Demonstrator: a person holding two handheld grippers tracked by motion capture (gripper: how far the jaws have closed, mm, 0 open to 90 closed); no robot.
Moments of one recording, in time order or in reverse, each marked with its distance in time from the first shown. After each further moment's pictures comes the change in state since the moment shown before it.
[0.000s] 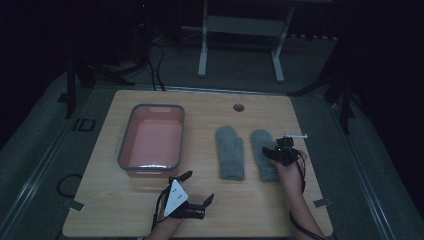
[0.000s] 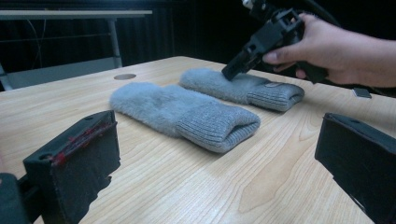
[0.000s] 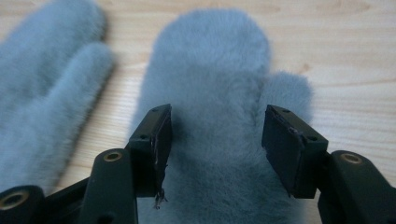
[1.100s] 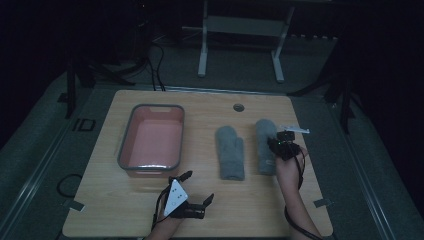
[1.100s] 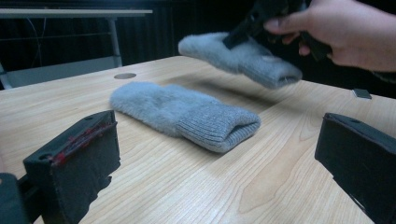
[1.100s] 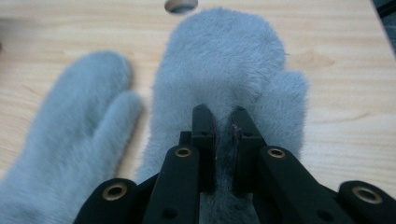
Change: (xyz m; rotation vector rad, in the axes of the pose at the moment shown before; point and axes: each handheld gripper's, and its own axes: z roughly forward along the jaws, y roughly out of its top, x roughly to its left) left arm 0.000 0.000 0.000 0.003 -0.001 -0.007; right arm 0.028 0.026 -0.038 -0.113 -0.053 0.006
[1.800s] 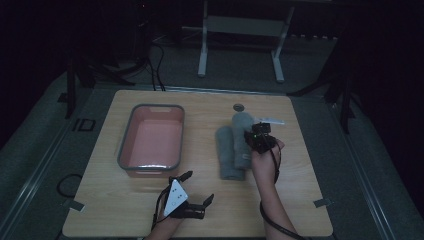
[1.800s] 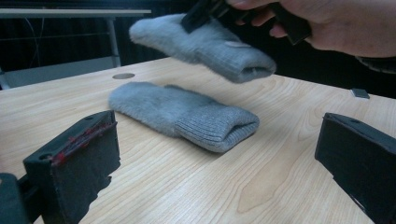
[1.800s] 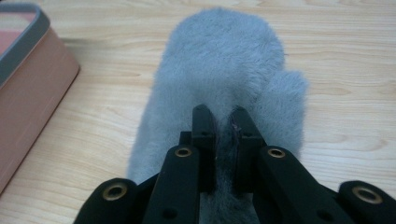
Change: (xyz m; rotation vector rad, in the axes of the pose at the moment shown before) left arm 0.000 0.000 0.000 0.000 -0.008 0.001; right arm 0.080 0.021 0.003 0.005 0.058 -0.018
